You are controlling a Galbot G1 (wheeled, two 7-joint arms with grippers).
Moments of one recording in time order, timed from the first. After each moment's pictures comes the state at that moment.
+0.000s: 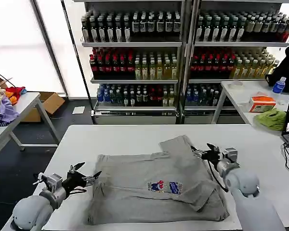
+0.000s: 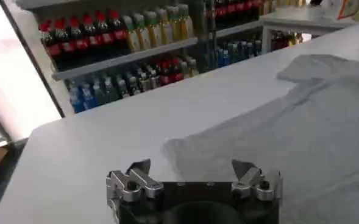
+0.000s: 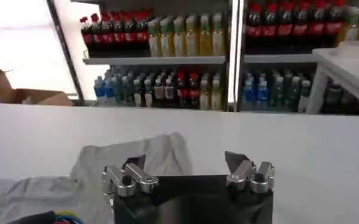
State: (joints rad) left arm 1.24 -0.89 -0.47 -1.84 -0.41 0.49 0.25; right arm -0.82 1.14 0.37 1.50 0.46 -0.56 -0.15
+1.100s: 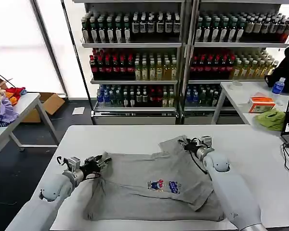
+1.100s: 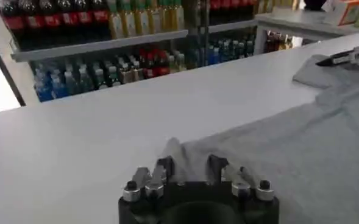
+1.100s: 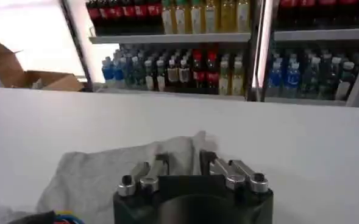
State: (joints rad) left arm 0.94 -0.95 -0.25 -1.54 -0.47 0.48 0.29; right arm -0.64 1.22 0.23 1.19 0.44 -0.54 -0.18
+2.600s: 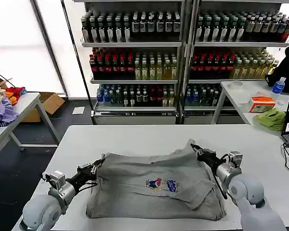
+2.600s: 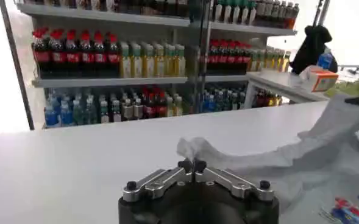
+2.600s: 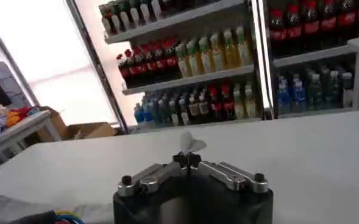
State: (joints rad) left arm 1.33 -0.96 -0.49 -1.98 -0.59 0.43 0.17; right arm -1.20 1.12 0.56 1.95 0.71 -0.58 -0.11
